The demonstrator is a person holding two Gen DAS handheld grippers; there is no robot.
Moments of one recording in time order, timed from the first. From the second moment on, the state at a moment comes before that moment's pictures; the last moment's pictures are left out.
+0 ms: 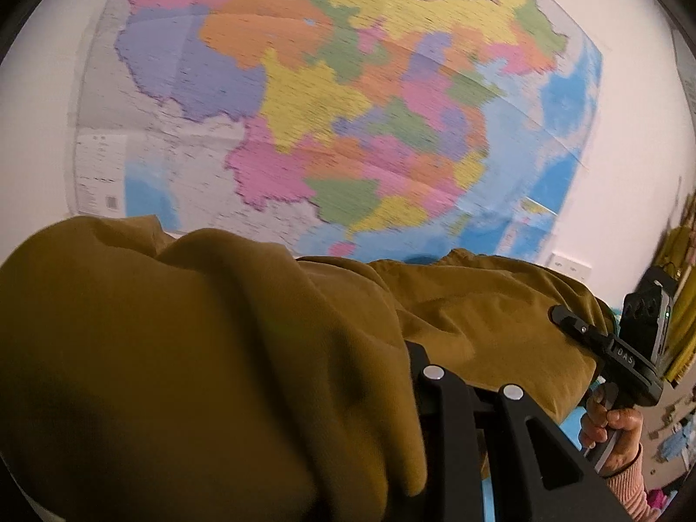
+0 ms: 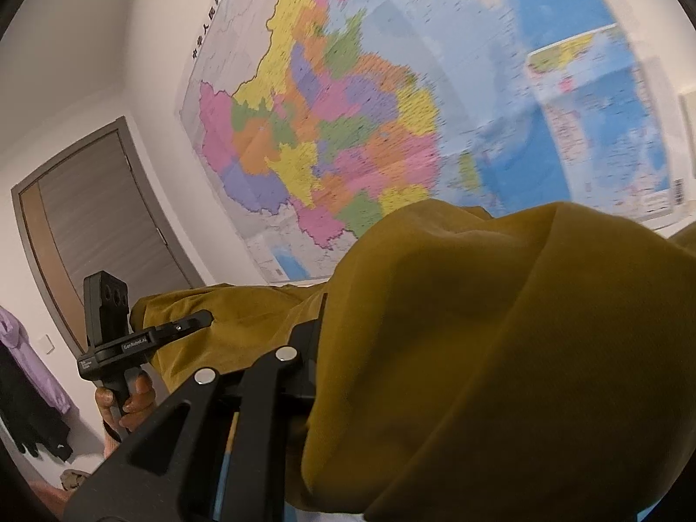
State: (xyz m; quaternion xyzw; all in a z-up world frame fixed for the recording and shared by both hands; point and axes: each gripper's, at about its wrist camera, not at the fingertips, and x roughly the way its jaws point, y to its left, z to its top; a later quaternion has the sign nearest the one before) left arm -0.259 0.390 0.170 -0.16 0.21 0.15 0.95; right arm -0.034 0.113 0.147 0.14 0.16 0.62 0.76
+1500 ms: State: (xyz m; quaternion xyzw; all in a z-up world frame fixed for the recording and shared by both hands) left arm -0.287 0.593 0.021 -0.24 0.24 0.31 0.89; right arm 0.000 0.201 0.018 0.15 0.28 0.66 0.68
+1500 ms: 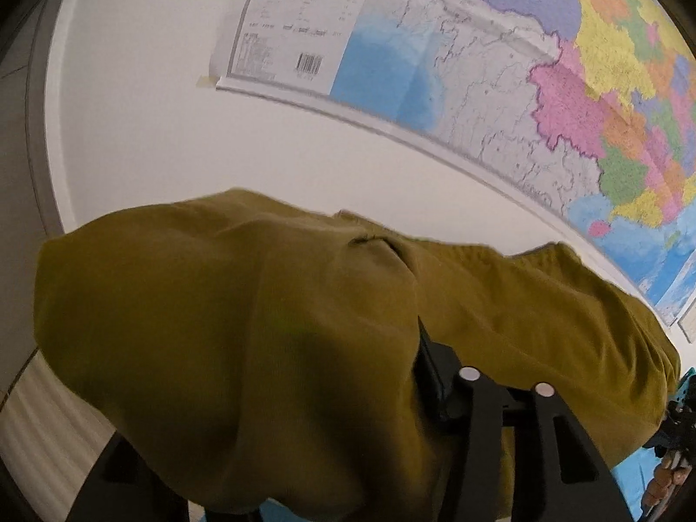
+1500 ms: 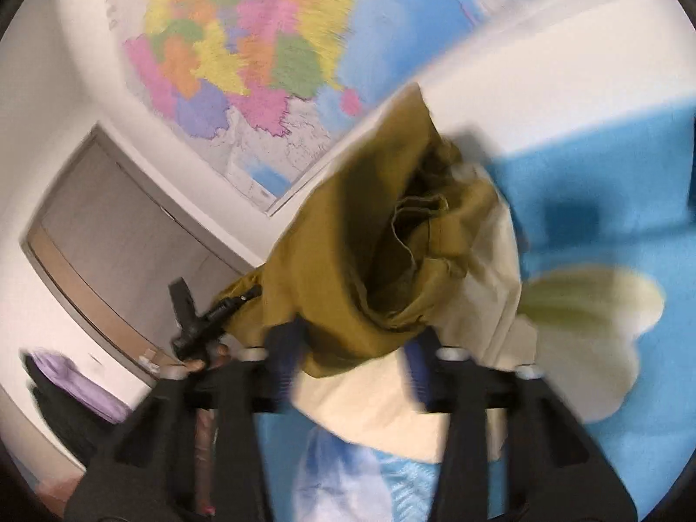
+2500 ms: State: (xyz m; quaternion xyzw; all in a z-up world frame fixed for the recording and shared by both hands) left arm -0.287 0.522 0.040 -0.12 0.24 0.37 0.89; right arm 0.000 0.252 0.042 -0.02 0.26 0.57 0.78
